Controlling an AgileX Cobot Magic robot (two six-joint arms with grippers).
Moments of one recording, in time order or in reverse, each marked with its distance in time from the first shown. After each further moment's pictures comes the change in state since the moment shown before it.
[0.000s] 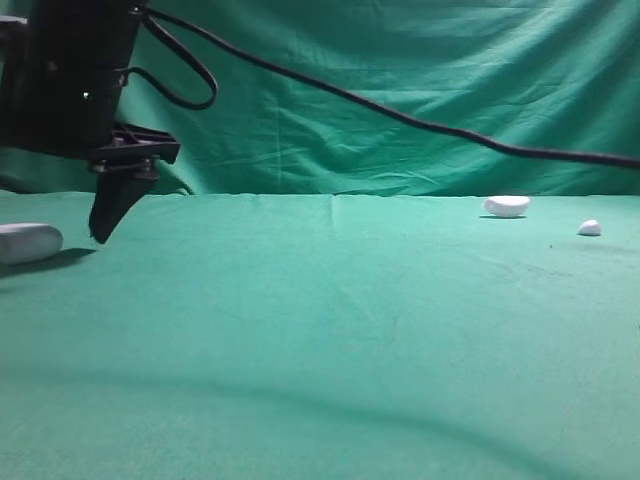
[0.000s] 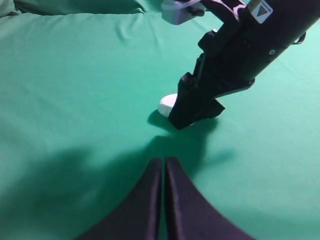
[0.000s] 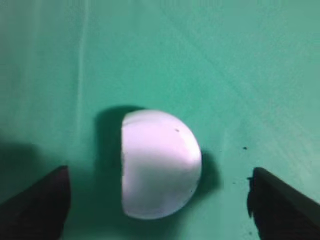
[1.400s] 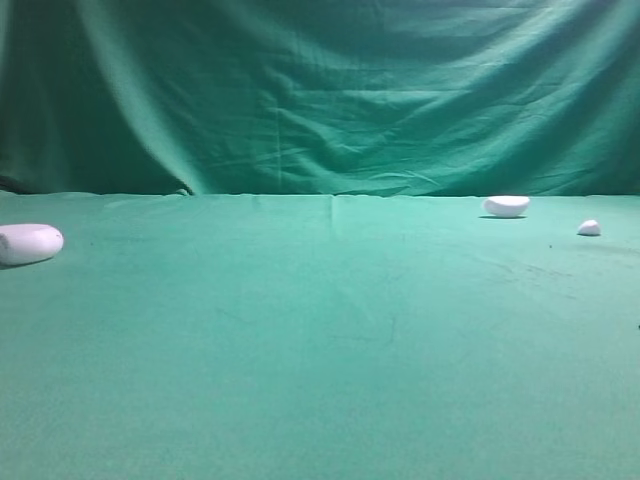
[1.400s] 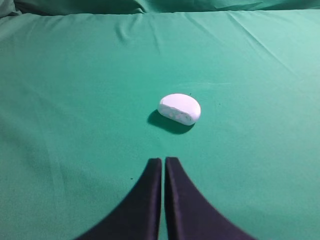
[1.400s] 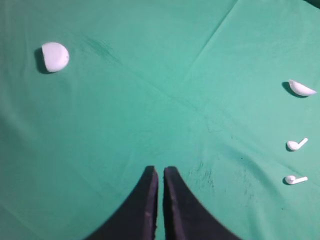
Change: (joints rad) left arm 0.000 0.000 0.000 0.000 0.000 0.000; right arm -0.099 -1.226 0.812 -0.246 0.240 0.176
